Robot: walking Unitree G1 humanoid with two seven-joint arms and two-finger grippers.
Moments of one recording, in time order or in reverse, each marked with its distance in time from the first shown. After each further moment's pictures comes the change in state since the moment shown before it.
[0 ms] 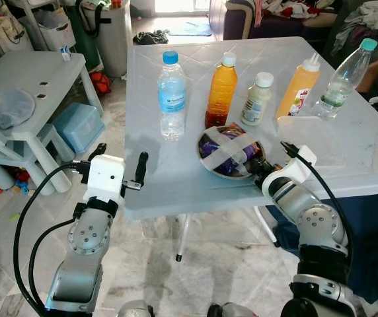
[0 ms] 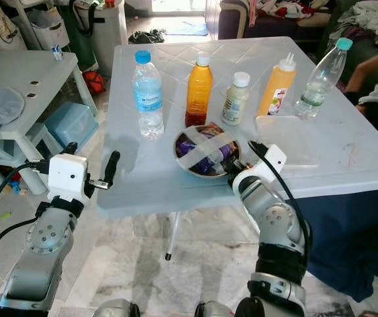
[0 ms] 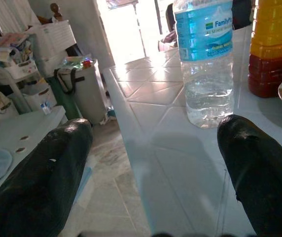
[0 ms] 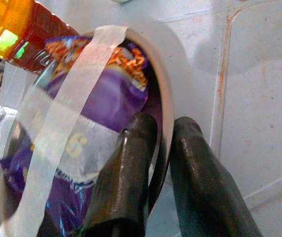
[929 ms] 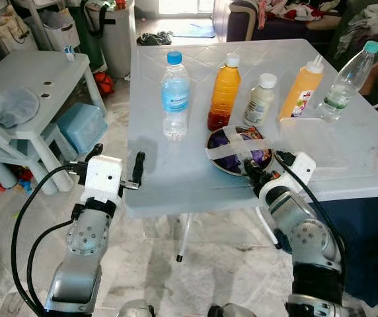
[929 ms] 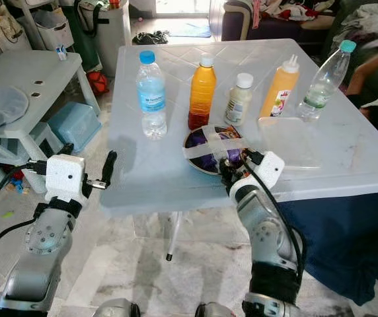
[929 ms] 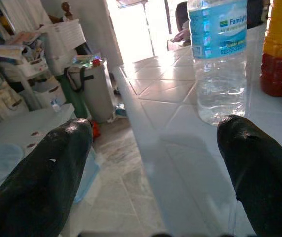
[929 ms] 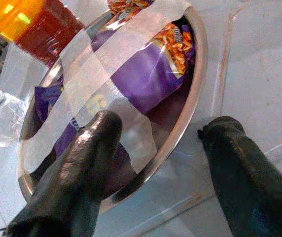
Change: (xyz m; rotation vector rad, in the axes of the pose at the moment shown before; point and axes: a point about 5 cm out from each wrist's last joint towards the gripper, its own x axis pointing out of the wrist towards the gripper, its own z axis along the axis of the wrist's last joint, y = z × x) left arm -0.001 0.003 -0.001 0.001 0.006 0.028; right arm -0.011 0.001 -0.018 -0.061 -0.063 -0.001
